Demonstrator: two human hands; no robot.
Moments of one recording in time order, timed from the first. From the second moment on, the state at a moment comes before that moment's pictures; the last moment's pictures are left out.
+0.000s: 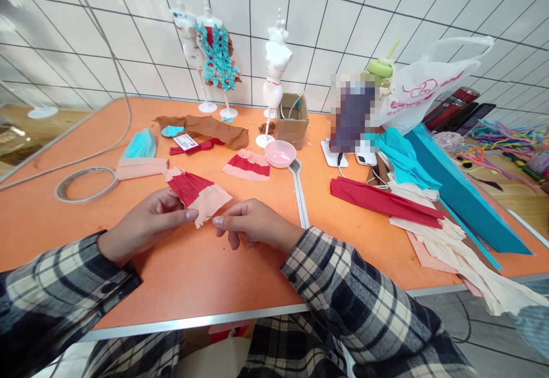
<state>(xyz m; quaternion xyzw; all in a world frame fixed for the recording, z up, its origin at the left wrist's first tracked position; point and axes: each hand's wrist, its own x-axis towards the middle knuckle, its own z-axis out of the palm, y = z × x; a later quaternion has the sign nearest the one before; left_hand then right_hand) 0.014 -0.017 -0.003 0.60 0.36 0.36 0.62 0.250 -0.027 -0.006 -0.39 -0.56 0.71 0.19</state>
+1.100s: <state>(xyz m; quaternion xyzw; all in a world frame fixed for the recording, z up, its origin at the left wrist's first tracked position) 0.018 -0.018 0.000 0.59 0.35 0.35 0.63 0.250 -0.027 -0.004 -0.38 -0.56 0.71 0.18</state>
